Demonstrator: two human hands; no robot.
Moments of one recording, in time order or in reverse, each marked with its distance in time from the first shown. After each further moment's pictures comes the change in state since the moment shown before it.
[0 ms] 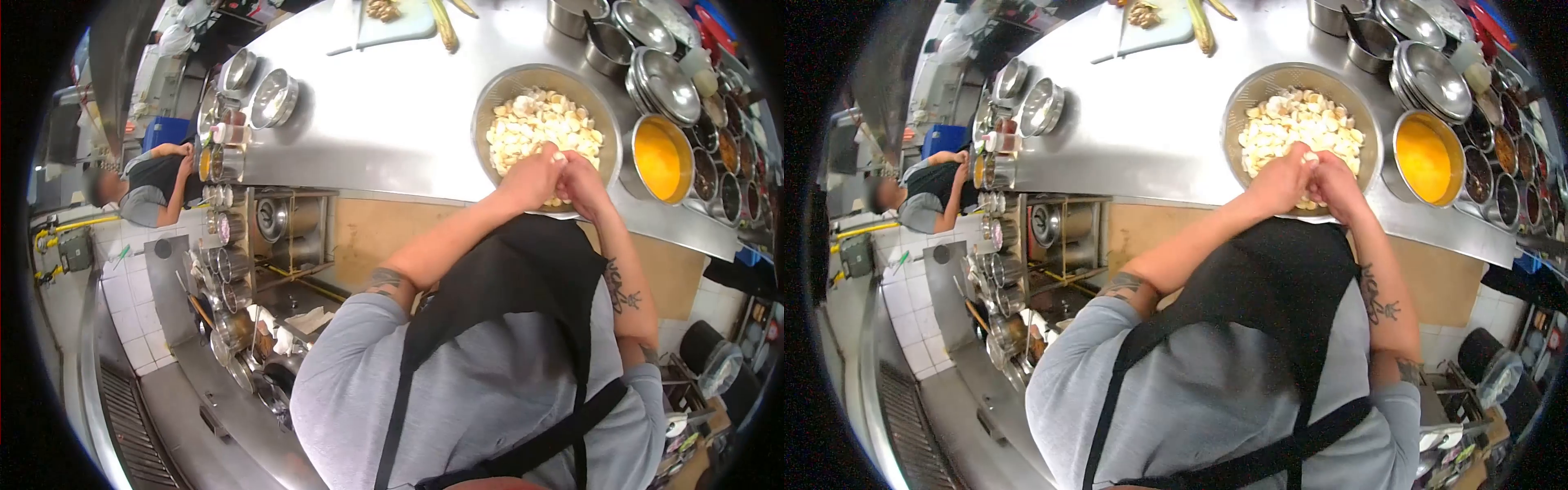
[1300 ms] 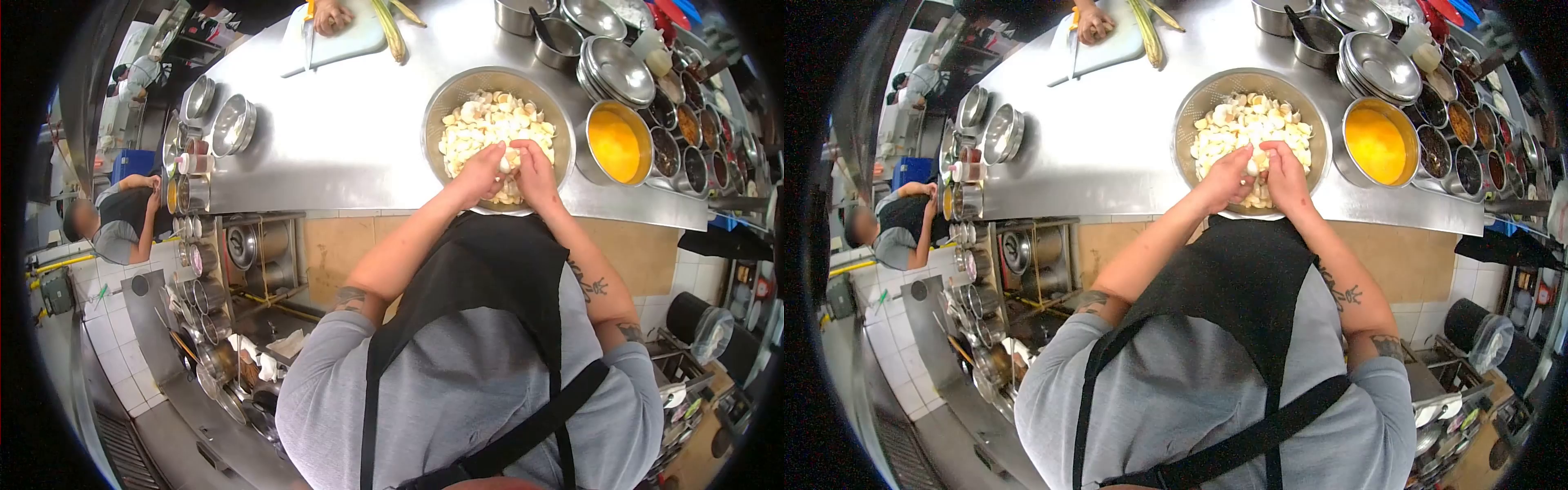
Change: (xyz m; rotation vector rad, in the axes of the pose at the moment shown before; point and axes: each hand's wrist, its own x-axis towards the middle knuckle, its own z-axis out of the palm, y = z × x) left_hand 0.005 0.003 -0.016 -1.001 -0.197 -0.578; right_hand 0.004 0.021 0.004 -0.508 0.307 -0.481
